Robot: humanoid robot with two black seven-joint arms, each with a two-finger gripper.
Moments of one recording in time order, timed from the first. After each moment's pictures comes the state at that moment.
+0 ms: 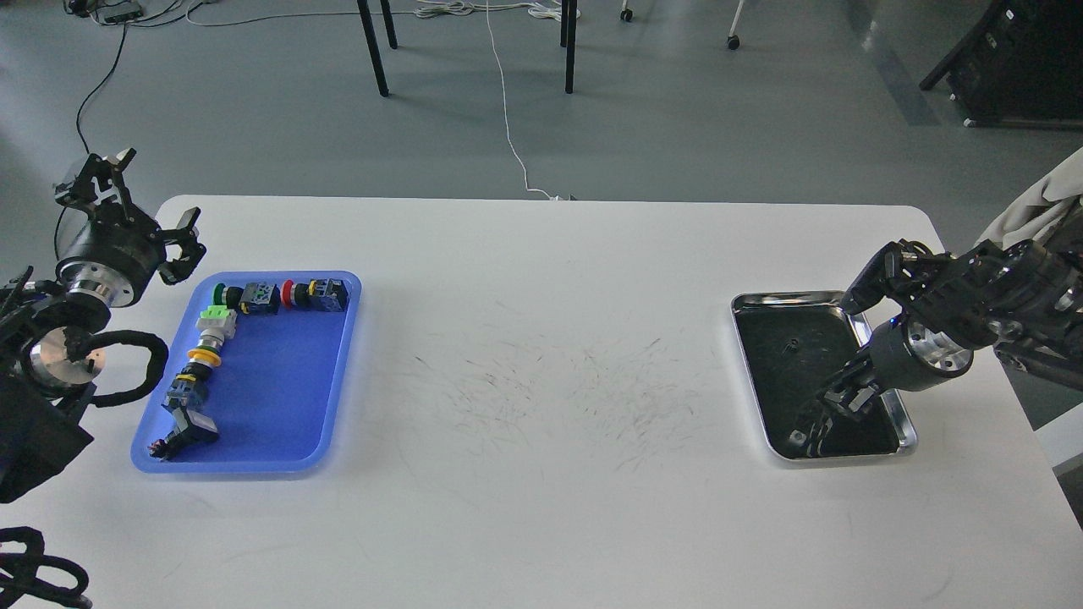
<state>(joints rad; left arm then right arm) -0.74 0.41 -0.70 -0.30 -0.07 -0.49 -0.30 1.31 -0.65 -0.51 1.03 -1.77 0.42 0.49</state>
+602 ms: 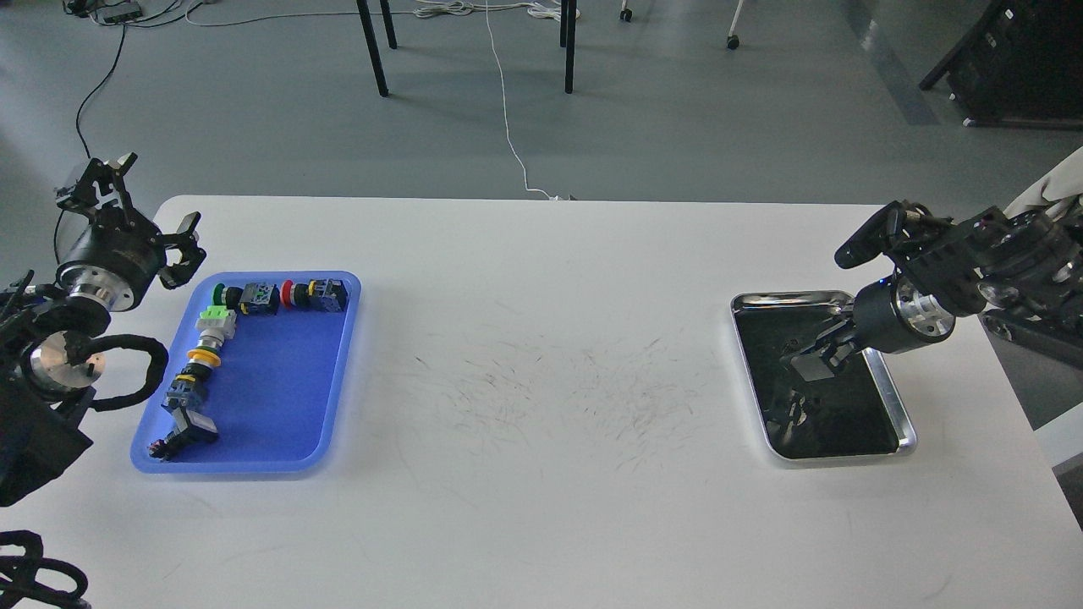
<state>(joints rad) -0.73 0.41 -0.70 -0.30 -0.07 -0.49 -0.30 1.30 -0.65 -0.34 0.97 -1.66 0.43 0.49</state>
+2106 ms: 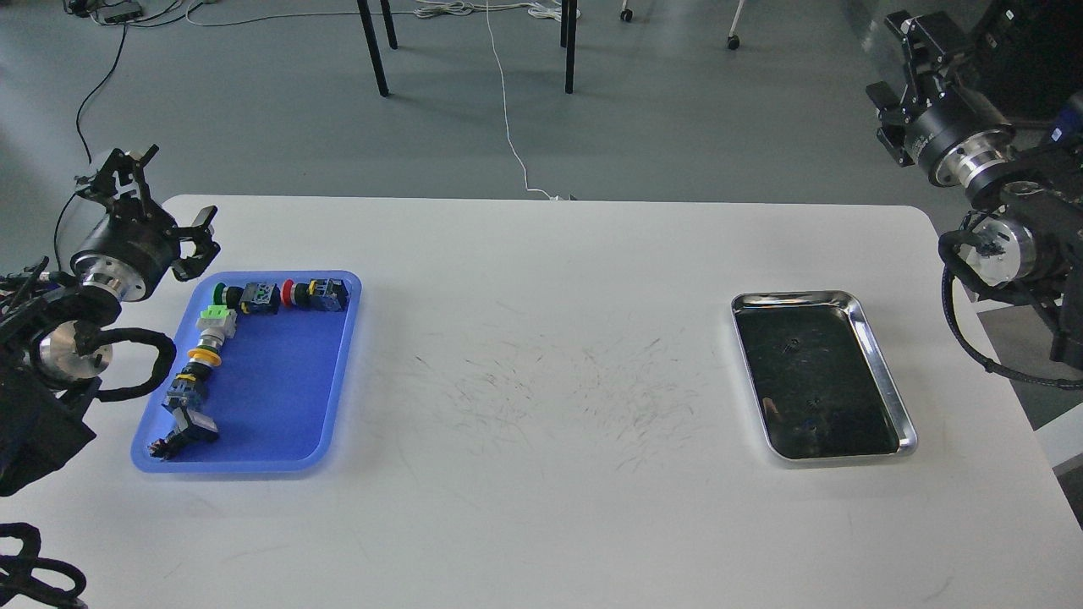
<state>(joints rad) -0.79 0.41 -0.62 -0.33 -0.05 -0.49 -0.30 1.09 -0.44 0.09 0.48 -0.11 0.14 0.49</state>
